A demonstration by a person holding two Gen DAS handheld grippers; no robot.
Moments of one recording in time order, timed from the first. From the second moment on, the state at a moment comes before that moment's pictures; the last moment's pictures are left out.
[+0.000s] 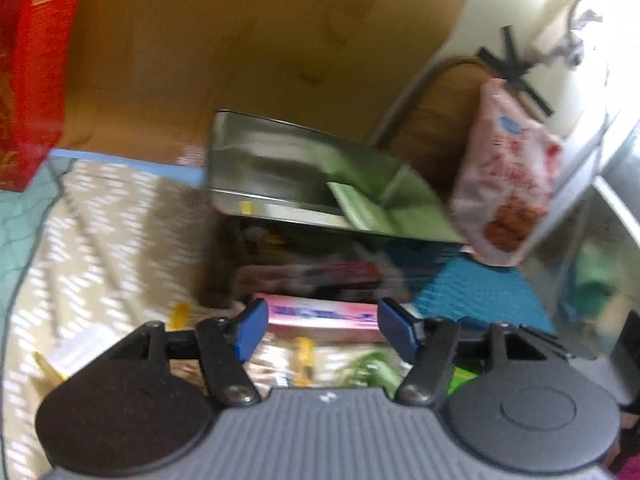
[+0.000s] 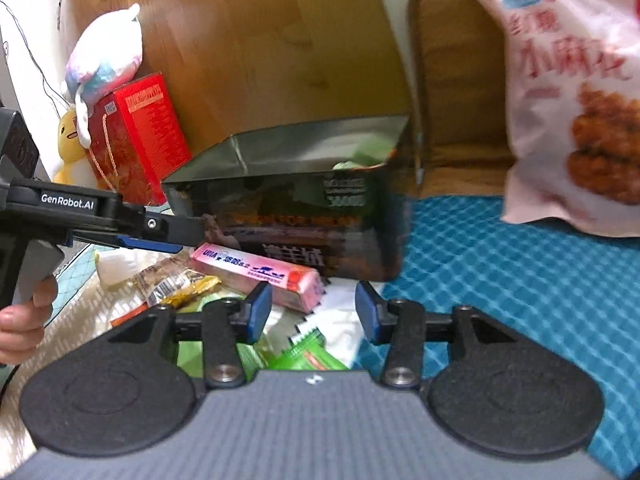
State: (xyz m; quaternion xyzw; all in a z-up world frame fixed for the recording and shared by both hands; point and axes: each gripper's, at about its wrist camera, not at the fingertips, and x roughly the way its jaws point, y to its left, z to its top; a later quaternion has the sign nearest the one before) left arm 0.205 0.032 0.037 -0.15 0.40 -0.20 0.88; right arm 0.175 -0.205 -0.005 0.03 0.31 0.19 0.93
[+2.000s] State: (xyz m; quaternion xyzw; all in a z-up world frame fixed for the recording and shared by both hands) left arm 0.262 0.060 0.043 -0.15 0.38 -0.11 0.91; right arm 0.215 -0.253 0.022 0.18 0.26 0.12 0.94
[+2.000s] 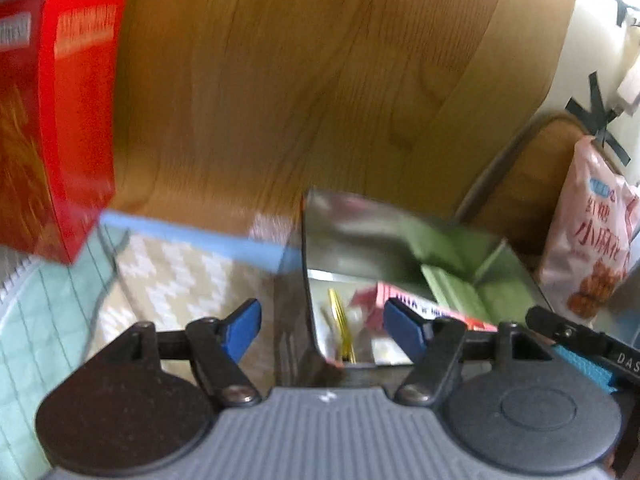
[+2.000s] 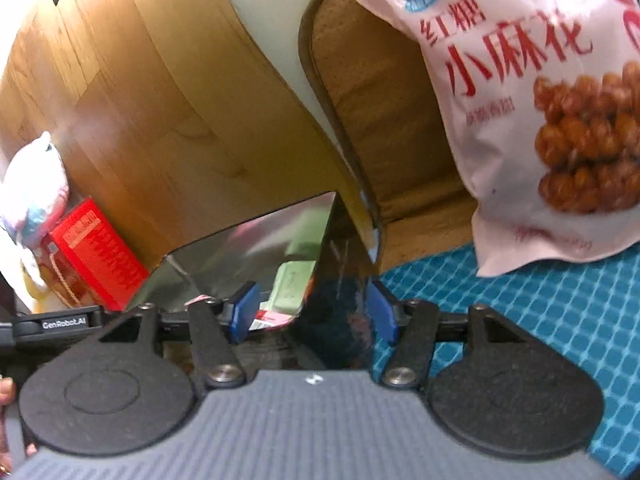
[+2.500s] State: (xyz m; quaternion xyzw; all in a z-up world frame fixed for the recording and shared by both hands) left arm 0.223 0.054 0.049 -0.16 0.39 -0.13 0.90; right arm 0.174 -0.235 0.022 0.18 0.28 0.13 0.93
